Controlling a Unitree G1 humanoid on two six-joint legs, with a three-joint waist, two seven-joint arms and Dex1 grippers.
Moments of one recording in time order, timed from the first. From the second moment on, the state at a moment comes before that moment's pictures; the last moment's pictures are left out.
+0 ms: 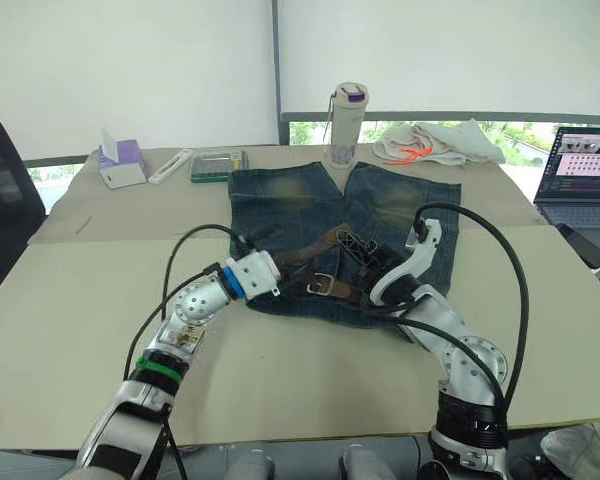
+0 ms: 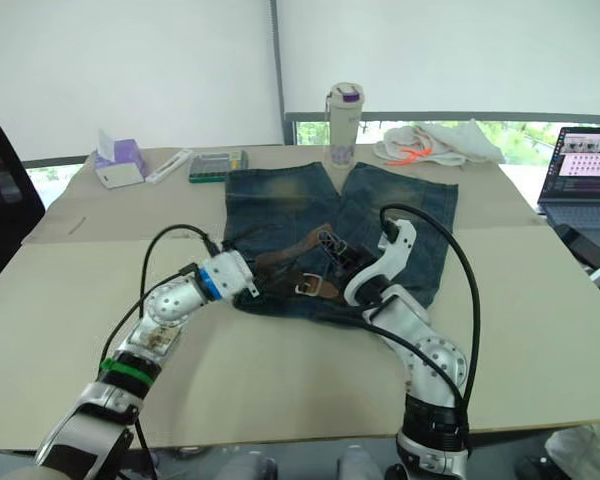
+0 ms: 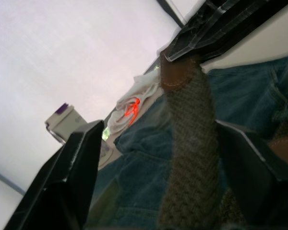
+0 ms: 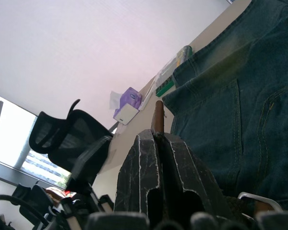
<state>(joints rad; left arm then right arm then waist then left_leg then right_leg) -0.52 0.40 -0.20 0.34 -0.10 -0.54 -0.61 -0.37 0.00 -0.21 -0.35 1.10 0.83 -0.13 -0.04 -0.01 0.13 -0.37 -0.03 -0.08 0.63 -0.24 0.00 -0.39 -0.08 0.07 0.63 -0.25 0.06</state>
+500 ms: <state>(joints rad) -0.31 0.37 -0.03 -0.26 -1.30 0.64 -0.47 -0.36 0.04 -0.17 -0.32 0.95 0.65 -0.02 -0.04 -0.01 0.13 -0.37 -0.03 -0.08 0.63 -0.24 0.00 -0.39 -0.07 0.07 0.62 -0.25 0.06</state>
